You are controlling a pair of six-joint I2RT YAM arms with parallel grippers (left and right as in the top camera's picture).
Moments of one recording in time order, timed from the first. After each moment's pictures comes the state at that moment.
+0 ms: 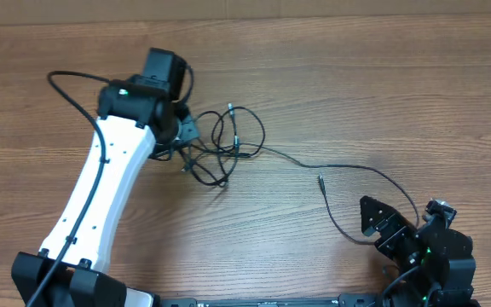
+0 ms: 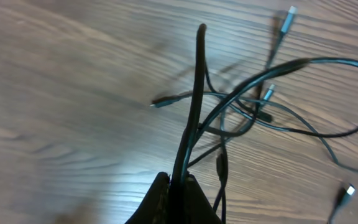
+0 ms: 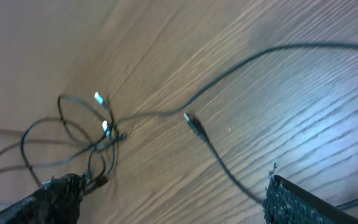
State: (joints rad) left arm -0.29 1.61 1.54 -1.24 -0.06 -0.64; right arm 0.06 0.21 0.50 -0.93 -0.18 0.80
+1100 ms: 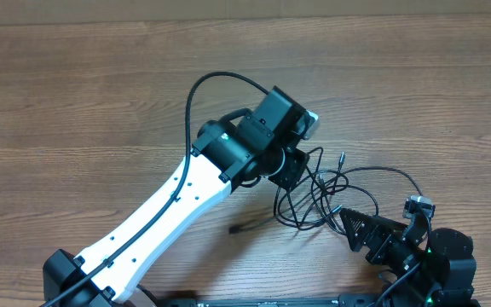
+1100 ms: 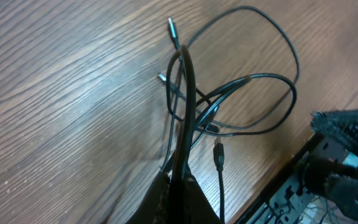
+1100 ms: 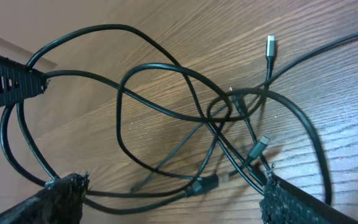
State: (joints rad) left arm -0.77 1.61 1.54 -1.00 0.24 -0.24; right arm 0.06 0.21 0.50 -0.91 -0.41 0.57
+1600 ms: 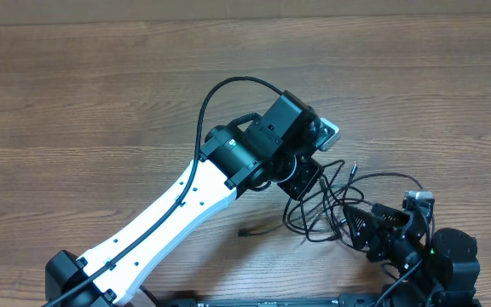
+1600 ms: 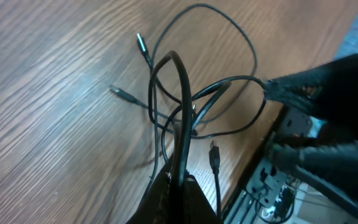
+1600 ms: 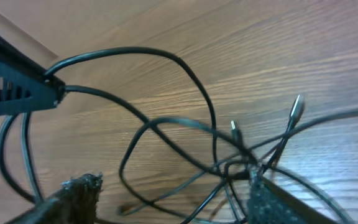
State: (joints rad) left arm -0.81 1.61 1.54 -0.95 0.37 -0.13; right arm 0.06 0.21 0.50 -0.83 -0.39 0.39
